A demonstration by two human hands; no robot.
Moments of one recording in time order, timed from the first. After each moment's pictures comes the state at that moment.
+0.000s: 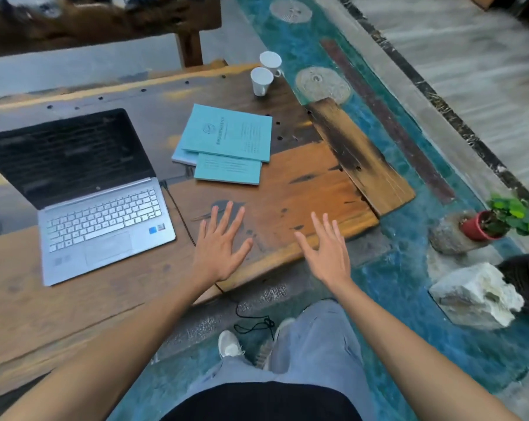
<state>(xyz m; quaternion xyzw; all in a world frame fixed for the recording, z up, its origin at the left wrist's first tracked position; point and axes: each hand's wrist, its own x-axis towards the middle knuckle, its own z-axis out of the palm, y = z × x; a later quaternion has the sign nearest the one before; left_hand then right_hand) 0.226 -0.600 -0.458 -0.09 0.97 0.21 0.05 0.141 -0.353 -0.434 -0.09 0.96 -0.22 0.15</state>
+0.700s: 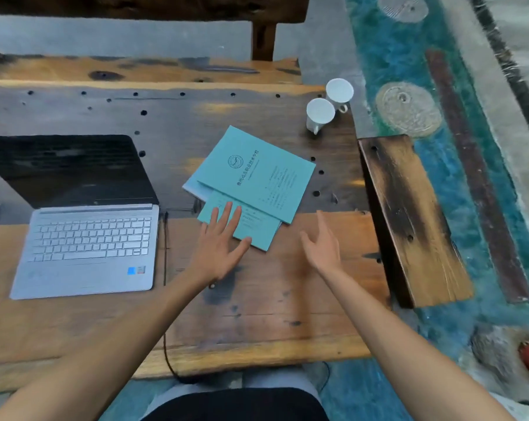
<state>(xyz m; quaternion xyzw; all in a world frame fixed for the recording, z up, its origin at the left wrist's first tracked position) 0.026 -0.658 -0.476 -0.28 0.91 0.31 0.06 -0.151 -0.470 -0.500 -0.13 0.90 -0.31 0.29</state>
